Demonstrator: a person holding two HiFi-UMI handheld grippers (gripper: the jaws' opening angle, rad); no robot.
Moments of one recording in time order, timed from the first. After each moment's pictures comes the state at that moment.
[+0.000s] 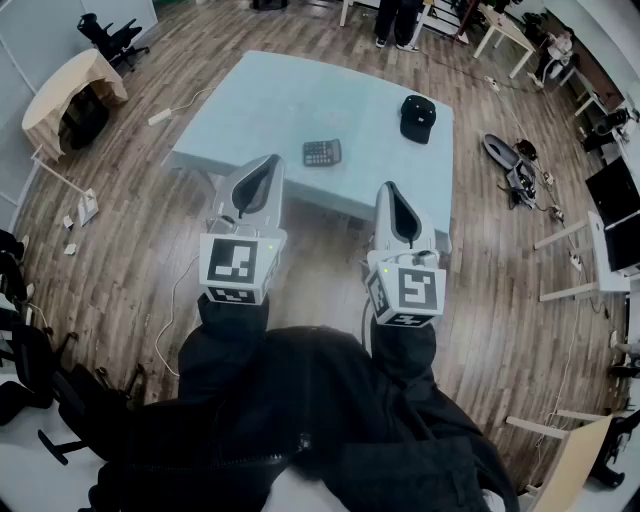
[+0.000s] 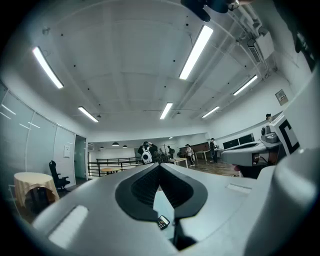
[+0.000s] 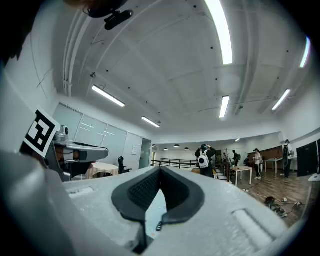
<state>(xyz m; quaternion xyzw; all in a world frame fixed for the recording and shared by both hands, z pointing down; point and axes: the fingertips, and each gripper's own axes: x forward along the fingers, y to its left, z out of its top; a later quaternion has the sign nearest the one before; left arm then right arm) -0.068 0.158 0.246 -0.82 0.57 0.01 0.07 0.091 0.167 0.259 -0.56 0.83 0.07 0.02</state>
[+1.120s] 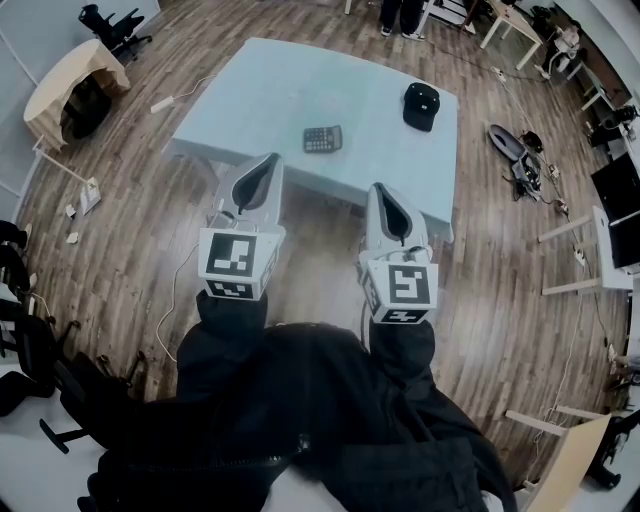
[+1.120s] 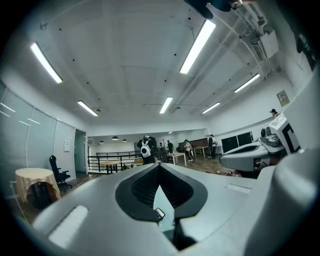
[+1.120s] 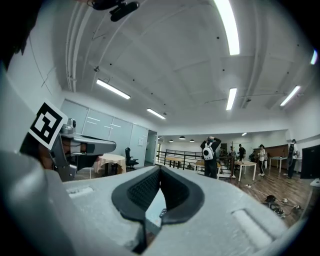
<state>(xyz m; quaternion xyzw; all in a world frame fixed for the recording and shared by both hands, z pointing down) -0.055 0.163 0.268 -0.82 0.57 -0.01 0.05 0.088 0.175 0.294 -0.53 0.85 0.04 -0.03</state>
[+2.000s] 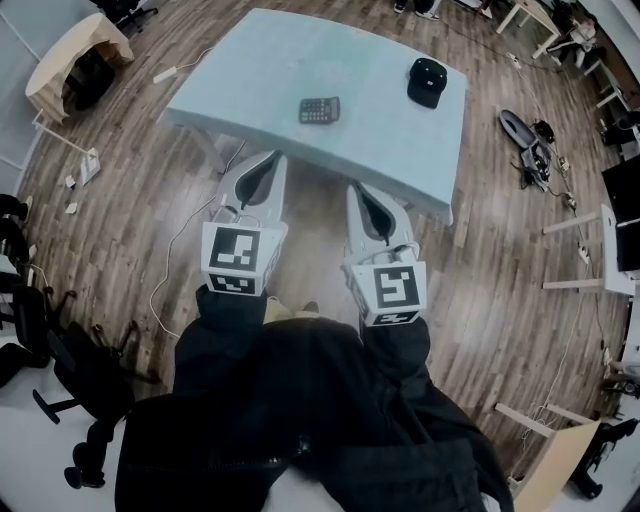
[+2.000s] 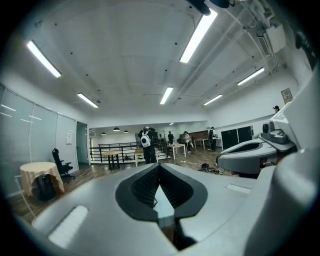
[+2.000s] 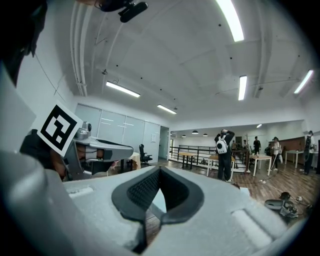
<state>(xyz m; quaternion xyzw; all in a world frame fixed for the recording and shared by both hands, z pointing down) -0.005 0.179 0.319 -0.81 0.58 -0.05 0.01 0.099 0.203 0.332 -0.46 0.89 0.02 -0.05</state>
